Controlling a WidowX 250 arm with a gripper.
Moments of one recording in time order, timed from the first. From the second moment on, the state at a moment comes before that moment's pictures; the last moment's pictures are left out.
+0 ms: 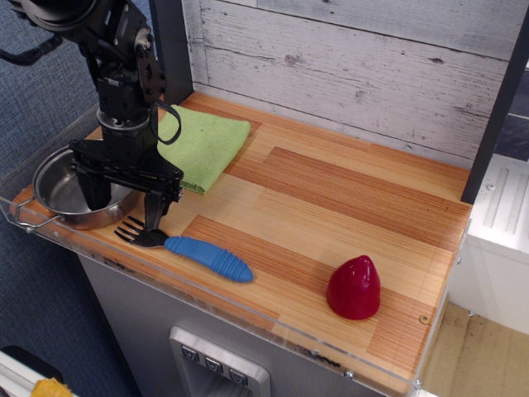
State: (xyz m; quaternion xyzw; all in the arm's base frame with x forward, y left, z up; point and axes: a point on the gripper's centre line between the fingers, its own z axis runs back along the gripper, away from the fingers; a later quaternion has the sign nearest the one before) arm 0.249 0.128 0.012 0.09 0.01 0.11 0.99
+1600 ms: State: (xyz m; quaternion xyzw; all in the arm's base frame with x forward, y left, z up) arm 0.251 0.132 0.071 0.16 0.04 0.10 0.98
